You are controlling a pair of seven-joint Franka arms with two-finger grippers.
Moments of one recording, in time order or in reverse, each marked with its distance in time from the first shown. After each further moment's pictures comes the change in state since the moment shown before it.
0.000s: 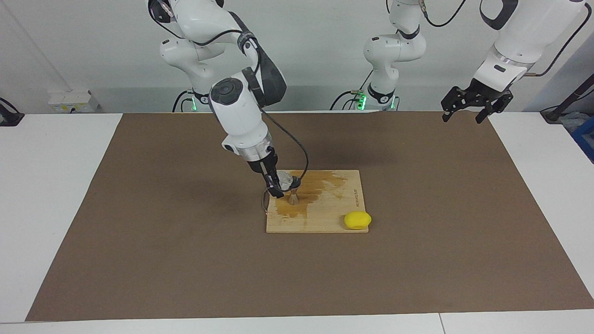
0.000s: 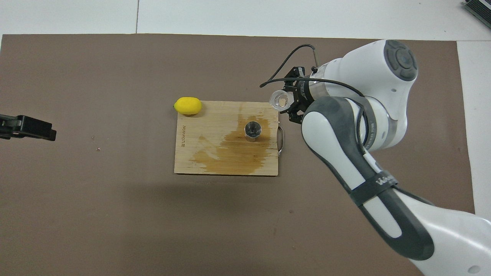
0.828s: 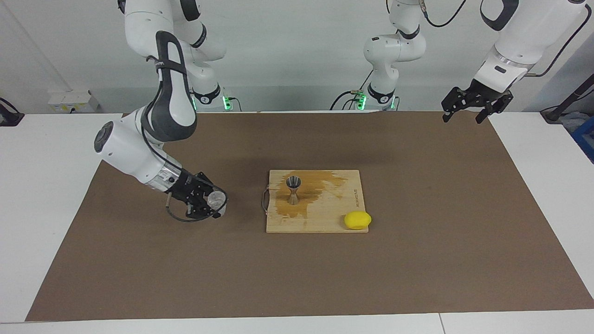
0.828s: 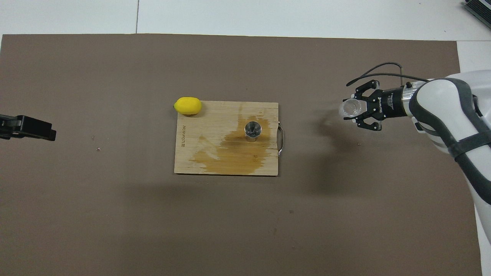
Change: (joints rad) left arm 0.000 0.000 0.000 0.000 0.000 0.000 0.000; right arm -0.373 0.002 -0.002 -0.230 0.337 -0.048 -0.552
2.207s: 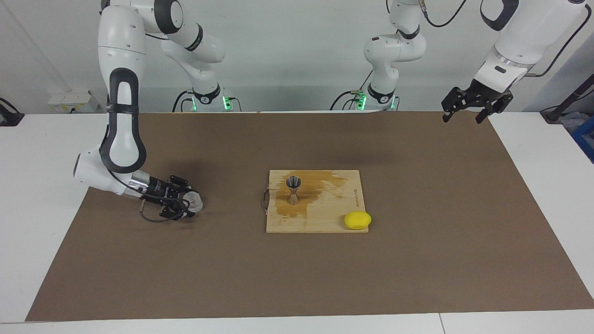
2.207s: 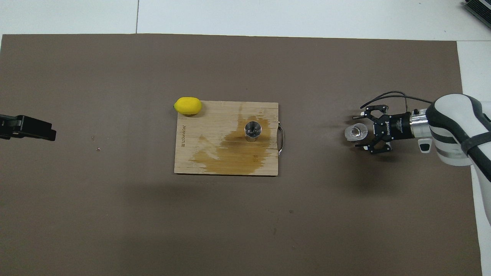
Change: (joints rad) left arm 0.000 0.000 0.000 0.000 0.000 0.000 0.000; right arm -0.125 0.070 0.003 -0.088 0.100 -0.085 -0.222
